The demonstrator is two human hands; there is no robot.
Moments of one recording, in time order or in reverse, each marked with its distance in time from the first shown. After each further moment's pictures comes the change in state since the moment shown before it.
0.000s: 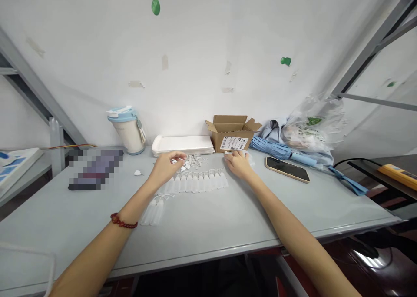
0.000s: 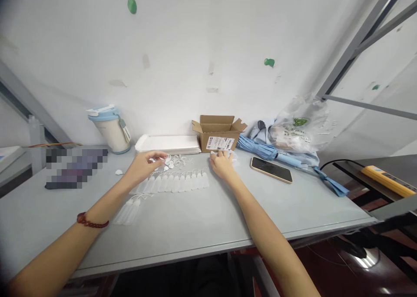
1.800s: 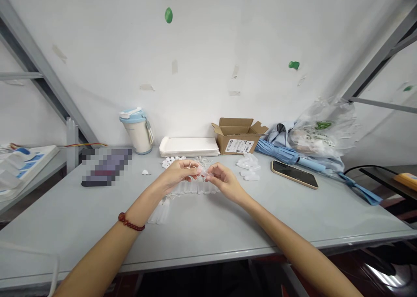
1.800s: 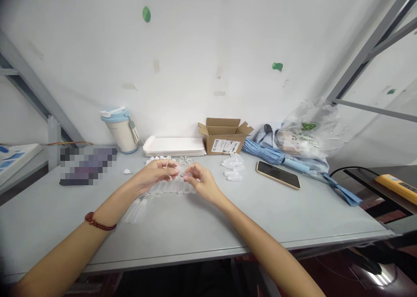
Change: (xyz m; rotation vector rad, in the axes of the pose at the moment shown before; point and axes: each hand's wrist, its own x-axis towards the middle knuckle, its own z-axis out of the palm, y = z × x) left_hand -0.015 0.009 0.004 -0.597 -0.405 -0.210; right_hand -0.044 -0.087 -0.031 1.417 -0.091 -0.202
